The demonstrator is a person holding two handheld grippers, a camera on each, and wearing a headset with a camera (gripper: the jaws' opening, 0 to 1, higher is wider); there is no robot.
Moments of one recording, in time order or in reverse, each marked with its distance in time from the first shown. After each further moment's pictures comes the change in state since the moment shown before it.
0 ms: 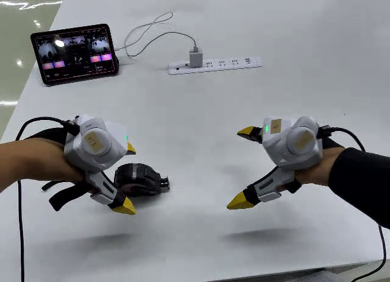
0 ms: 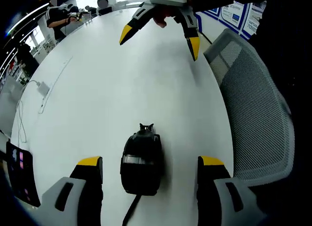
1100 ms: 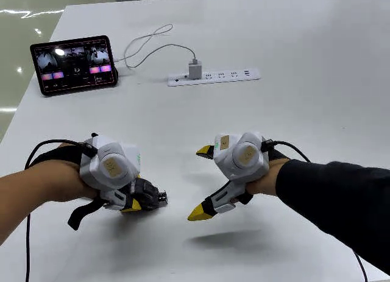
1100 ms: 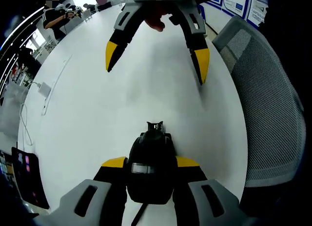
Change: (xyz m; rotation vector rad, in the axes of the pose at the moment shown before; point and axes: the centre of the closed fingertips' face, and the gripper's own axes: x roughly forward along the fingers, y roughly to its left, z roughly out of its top) left arm 0.018 0.012 -0.008 0.042 0.081 0.082; right arm 0.062 0.004 0.036 -0.046 -0.034 0.077
